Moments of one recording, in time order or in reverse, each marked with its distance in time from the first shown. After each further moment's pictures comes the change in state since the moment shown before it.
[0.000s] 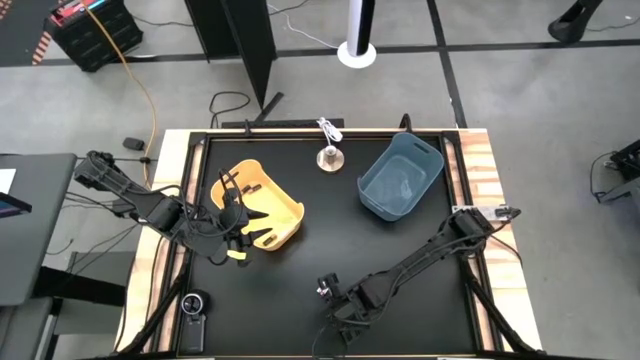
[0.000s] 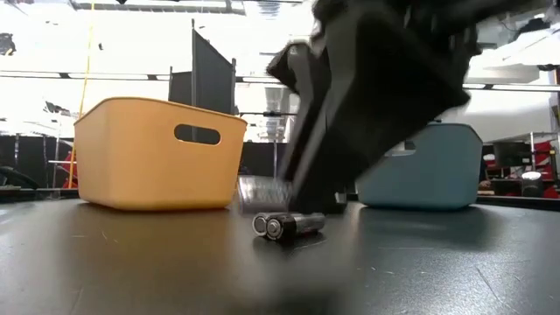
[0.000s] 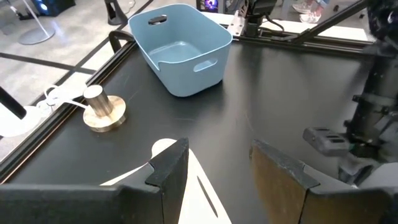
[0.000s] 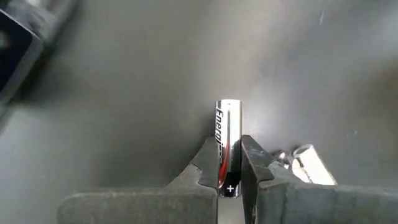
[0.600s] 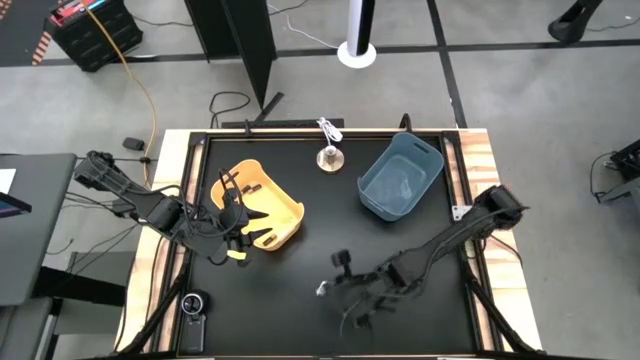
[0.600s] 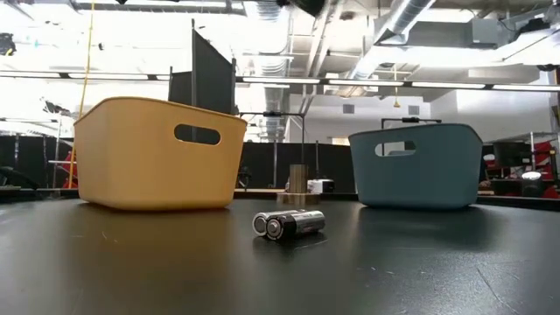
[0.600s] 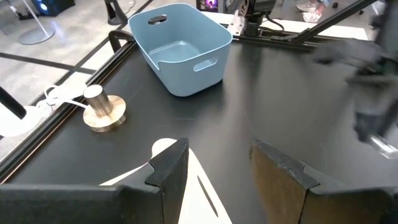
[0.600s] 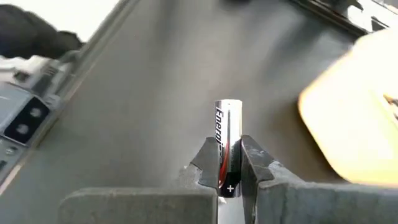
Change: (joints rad) left arm 0.000 0.000 0.000 -0.002 0.000 0.000; right arm -0.001 -0.309 -0.126 0.054 0.201 -0.073
